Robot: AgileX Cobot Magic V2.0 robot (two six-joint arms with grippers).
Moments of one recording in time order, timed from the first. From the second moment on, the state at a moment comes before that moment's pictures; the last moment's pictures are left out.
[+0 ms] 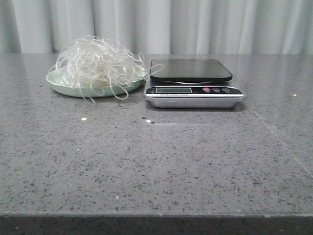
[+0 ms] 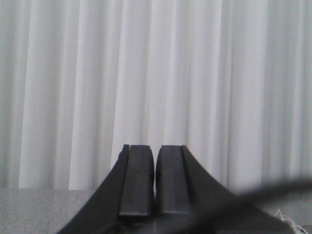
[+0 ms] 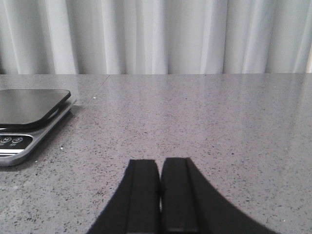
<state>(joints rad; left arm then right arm) -0.02 0.07 -0.29 -0.13 -0.06 0.10 -0.02 -0.01 0.03 0.07 0.03 0.01</state>
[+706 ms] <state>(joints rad) -0.11 0.66 -0.69 -0.19 0.38 0.15 -0.02 -0.01 0.03 0.07 0.03 0.01</state>
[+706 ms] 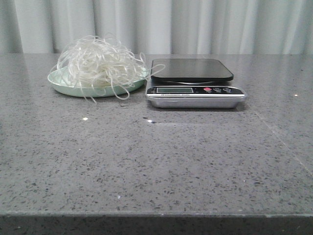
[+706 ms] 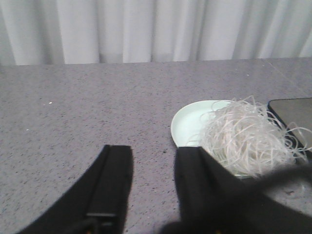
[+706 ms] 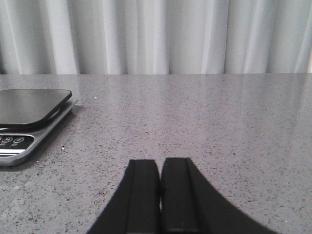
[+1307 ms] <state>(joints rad) -0.36 1.38 -1.21 -0.18 0.53 0.15 -0.02 -0.01 0.03 0.07 0.03 0.01</state>
